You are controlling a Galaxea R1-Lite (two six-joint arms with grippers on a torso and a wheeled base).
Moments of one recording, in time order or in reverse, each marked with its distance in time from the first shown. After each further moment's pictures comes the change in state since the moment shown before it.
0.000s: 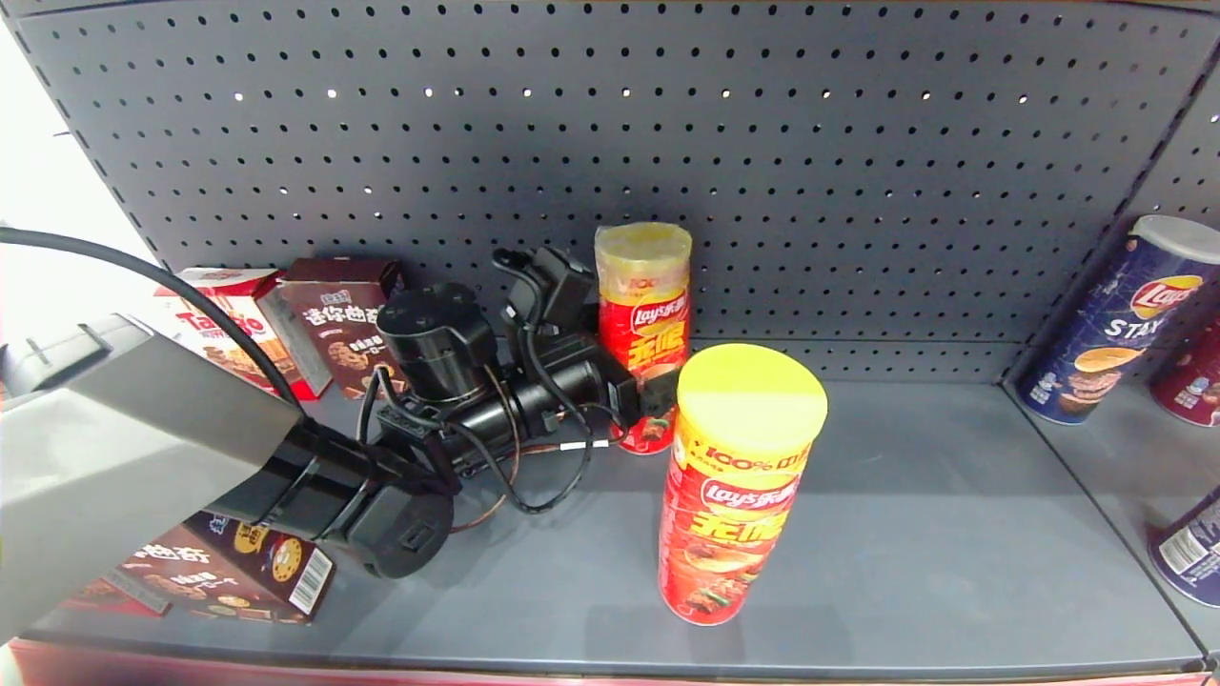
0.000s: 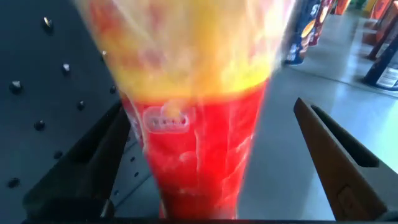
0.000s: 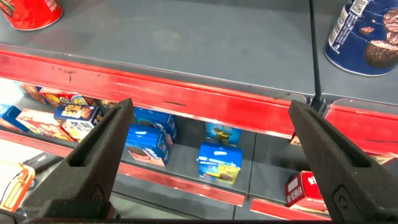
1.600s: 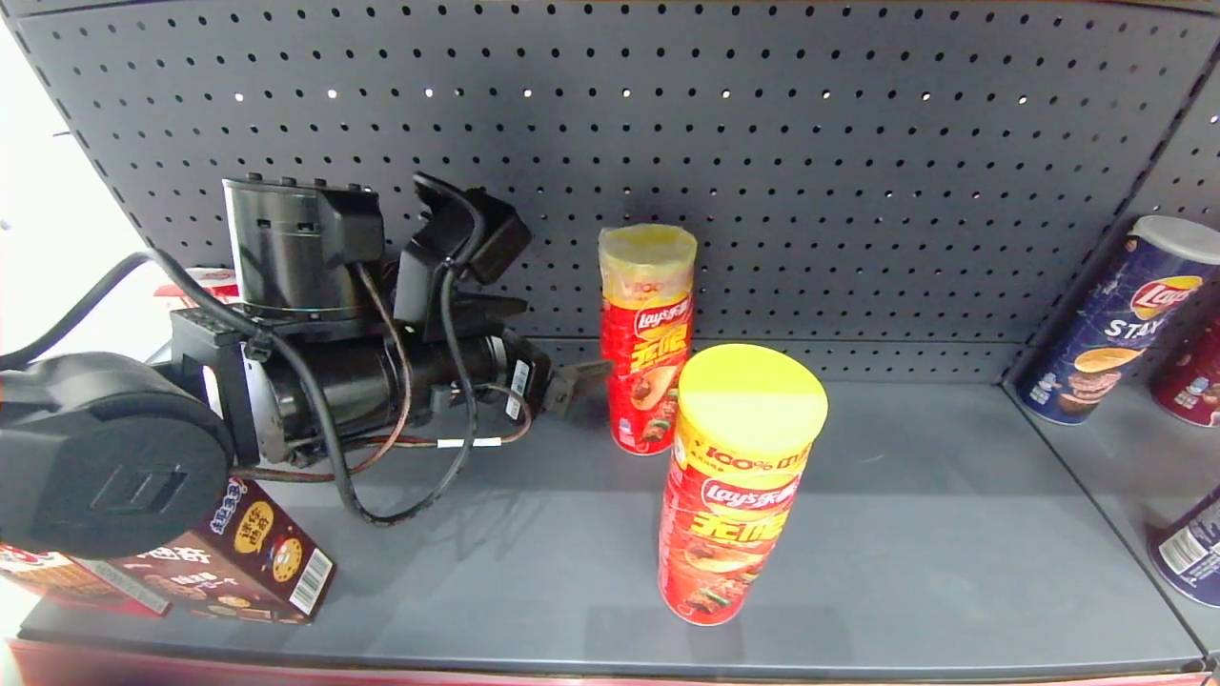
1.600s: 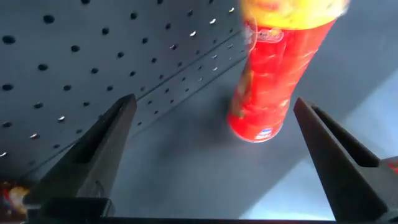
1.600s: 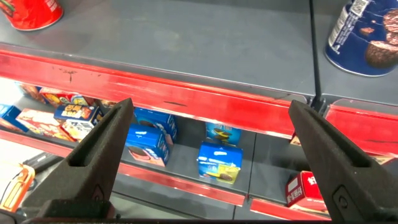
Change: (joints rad) left arm 0.011 -0.388 -0.027 0.837 0.380 0.194; right arm 0.000 0.000 0.000 0.000 0.000 0.000
